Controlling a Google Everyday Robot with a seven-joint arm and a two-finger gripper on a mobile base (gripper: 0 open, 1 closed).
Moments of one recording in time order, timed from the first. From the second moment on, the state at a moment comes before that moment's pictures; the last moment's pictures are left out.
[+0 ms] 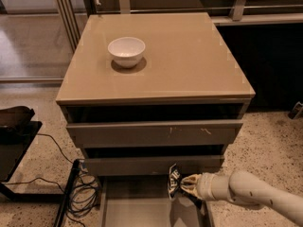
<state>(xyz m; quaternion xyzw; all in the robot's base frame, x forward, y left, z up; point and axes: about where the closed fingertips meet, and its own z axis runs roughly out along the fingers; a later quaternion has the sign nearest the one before) 0.483 -0.143 0.405 -0.55 0.73 0.16 0.38</state>
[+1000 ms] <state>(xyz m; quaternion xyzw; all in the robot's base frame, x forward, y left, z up) 0.488 -0.151 0.508 -0.58 0.70 0.11 0.41</state>
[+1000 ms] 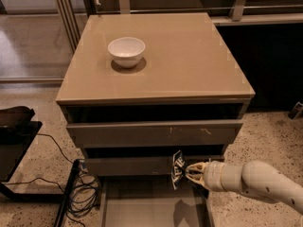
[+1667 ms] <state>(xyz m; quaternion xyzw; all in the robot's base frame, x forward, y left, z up) 0.466 -0.144 0.651 -0.63 0.62 0.06 0.46</state>
